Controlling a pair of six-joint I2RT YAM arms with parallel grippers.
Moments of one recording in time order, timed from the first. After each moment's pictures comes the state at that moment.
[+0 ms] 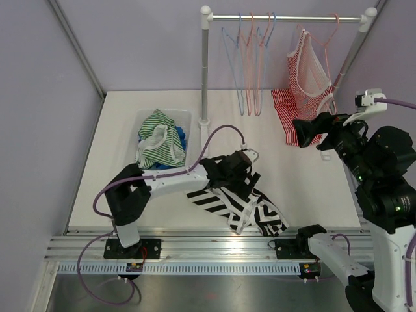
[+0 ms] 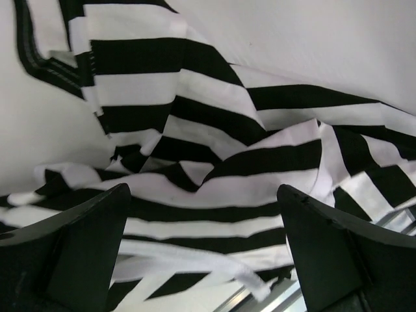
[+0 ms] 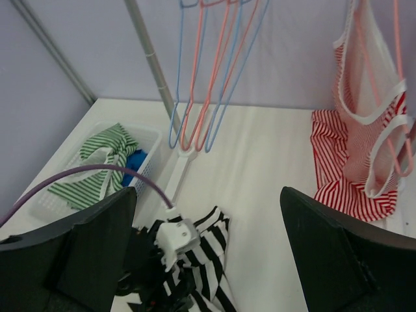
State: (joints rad) left arm -1.08 1.75 1.26 -0.41 -0.08 -0.38; right arm 0.23 0.86 1.57 -0.75 -0.06 0.19
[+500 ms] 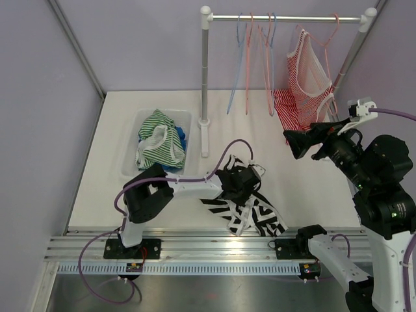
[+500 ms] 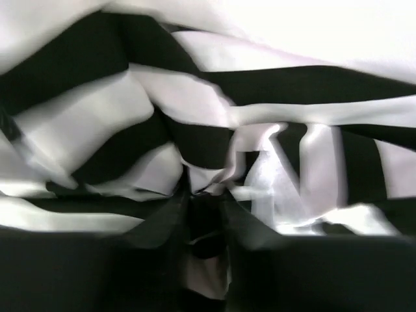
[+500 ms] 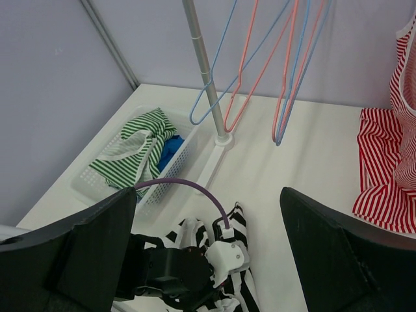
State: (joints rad) left arm -1.16 1.96 1.30 -0.39 -0.10 -0.44; right arm 0.23 0.78 1.45 -0.71 -0.24 0.24
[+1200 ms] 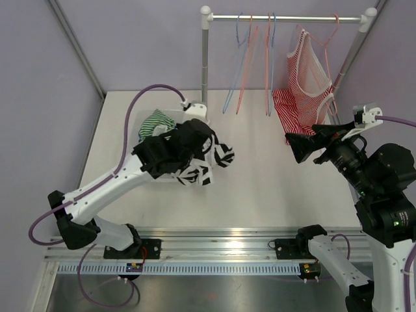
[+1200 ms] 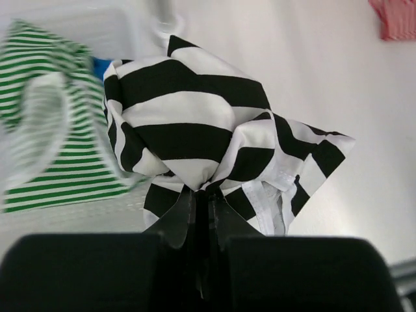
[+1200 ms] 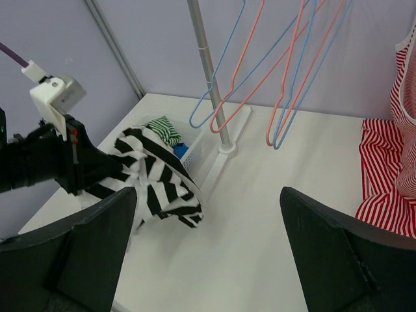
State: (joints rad) left arm -1.01 1.39 1.53 -0.86 -0.61 -0.48; right arm 0.23 0.73 1.42 -0.68 -0.26 0.25
